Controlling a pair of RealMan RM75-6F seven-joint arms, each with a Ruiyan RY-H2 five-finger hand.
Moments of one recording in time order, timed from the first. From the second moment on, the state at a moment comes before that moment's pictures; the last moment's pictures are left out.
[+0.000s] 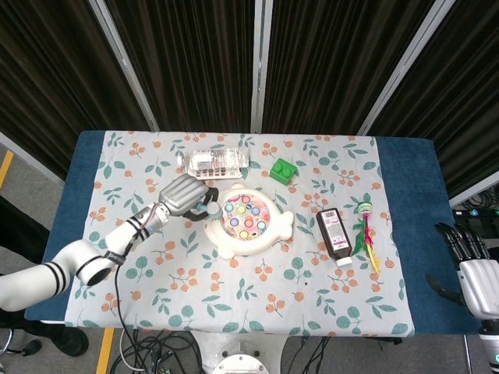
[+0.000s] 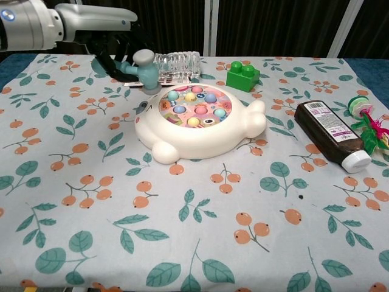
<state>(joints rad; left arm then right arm) -0.99 -1.38 -0.18 -1.31 1.48 0.68 -0.26 0.07 -1.01 0.02 -1.58 -1.62 1.56 0.19</state>
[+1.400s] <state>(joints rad) -1.12 -1.45 -0.21 -1.24 1.15 0.52 -0.08 0.07 -1.02 0.02 -1.55 -1.62 1.55 0.23</state>
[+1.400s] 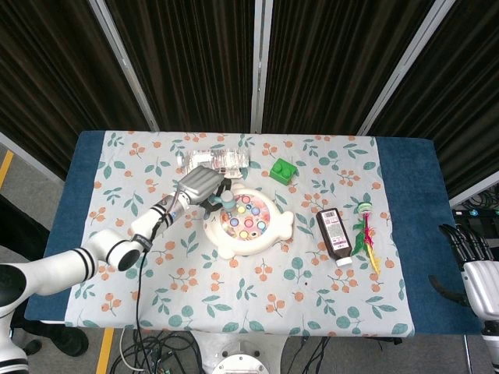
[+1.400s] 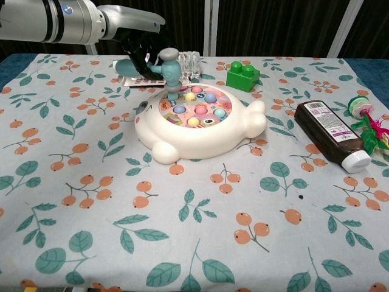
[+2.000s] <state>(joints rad) -1.13 -1.46 -0.20 -1.26 1.07 0.57 0.03 0.06 -1.02 0.03 -1.55 -1.62 1.56 0.23</state>
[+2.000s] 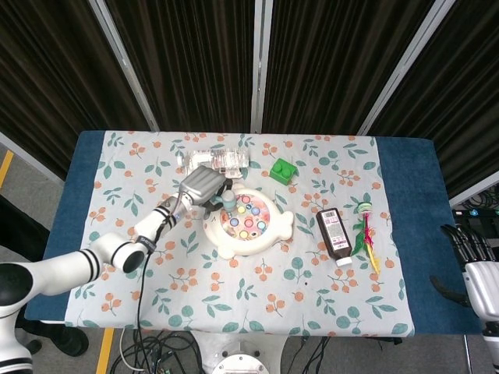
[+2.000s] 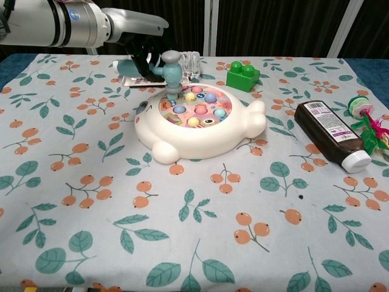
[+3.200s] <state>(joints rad) -0.84 -1.56 -0.05 -1.03 1.38 0.78 -0.30 0.06 -1.02 0.02 -1.58 -1.63 1.56 0.20</state>
